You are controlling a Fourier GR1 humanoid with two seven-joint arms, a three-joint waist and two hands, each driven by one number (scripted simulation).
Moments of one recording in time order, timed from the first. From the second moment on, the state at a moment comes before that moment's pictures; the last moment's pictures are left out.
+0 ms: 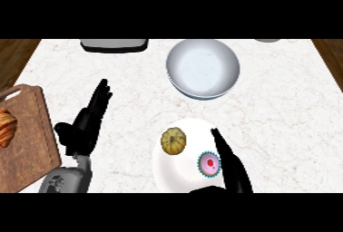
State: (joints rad) left arm -0.14 0.07 -0.07 -1.53 -0.04 0.09 0.07; right arm 0.12 -0.05 0.48 -1.55 0.59 -0.27 0.33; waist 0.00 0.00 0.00
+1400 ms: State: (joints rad) left arm -0.19 0.06 -0.07 -1.52 -0.04 0.04 0.09; right arm -0.57 0.00 0.81 -1.37 0.44 -0.68 0.52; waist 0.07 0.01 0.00
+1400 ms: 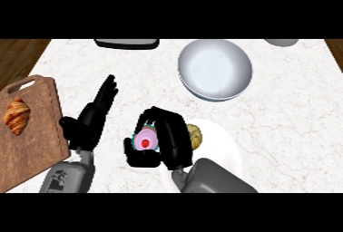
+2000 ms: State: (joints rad) left arm -0.18 0.05 -0.06 -1.50 -0.05 0.06 0.09; right arm -1.14 0.00 0.84 -1.24 0.61 -0.71 0.97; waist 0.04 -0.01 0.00
